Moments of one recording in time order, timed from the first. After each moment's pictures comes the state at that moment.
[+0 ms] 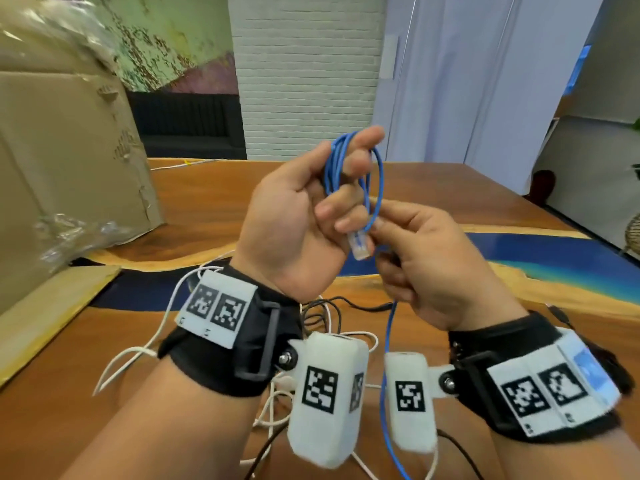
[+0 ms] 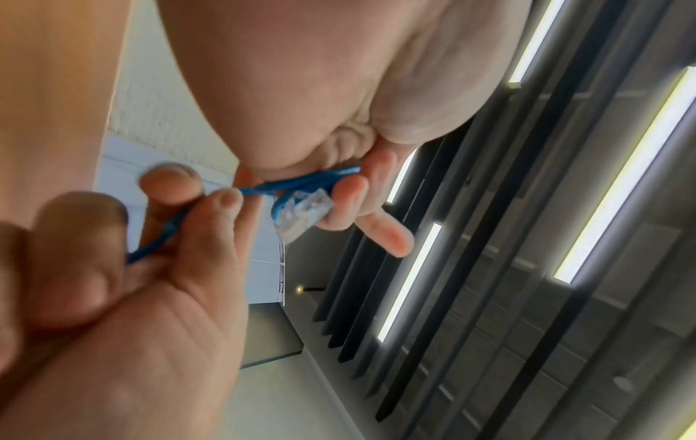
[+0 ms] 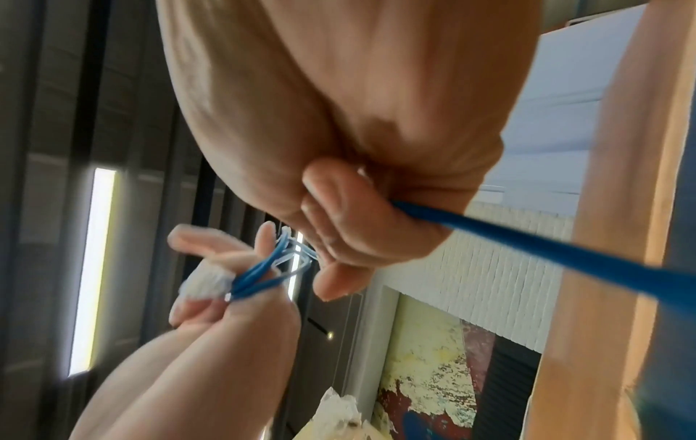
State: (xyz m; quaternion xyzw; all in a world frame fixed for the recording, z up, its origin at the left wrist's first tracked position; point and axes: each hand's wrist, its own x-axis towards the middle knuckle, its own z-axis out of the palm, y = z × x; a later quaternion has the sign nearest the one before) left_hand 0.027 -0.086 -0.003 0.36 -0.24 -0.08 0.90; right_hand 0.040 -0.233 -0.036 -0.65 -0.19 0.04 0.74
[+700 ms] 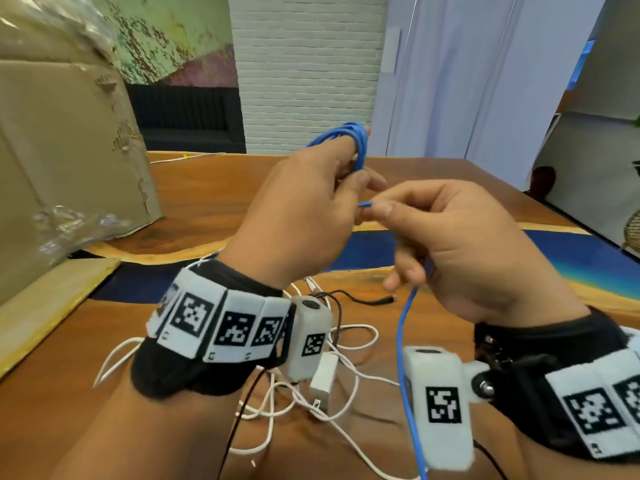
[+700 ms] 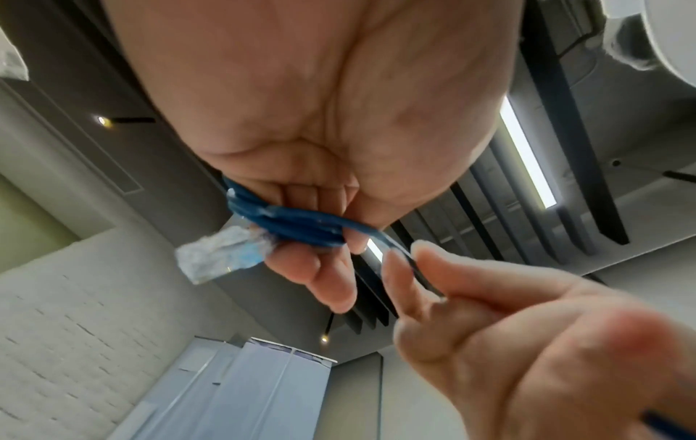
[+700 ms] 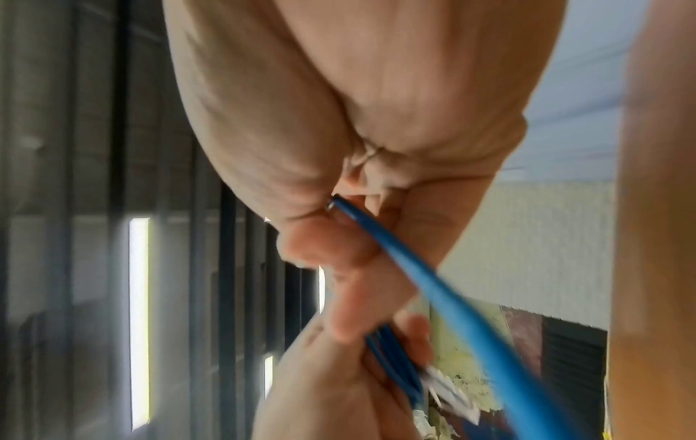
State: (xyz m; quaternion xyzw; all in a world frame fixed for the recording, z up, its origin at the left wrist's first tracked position) left_hand 0.030 -0.071 -0.004 0.85 -0.23 0.28 0.38; right_hand 0.016 -0.244 -0.010 -0.67 -0.24 0.03 0.71
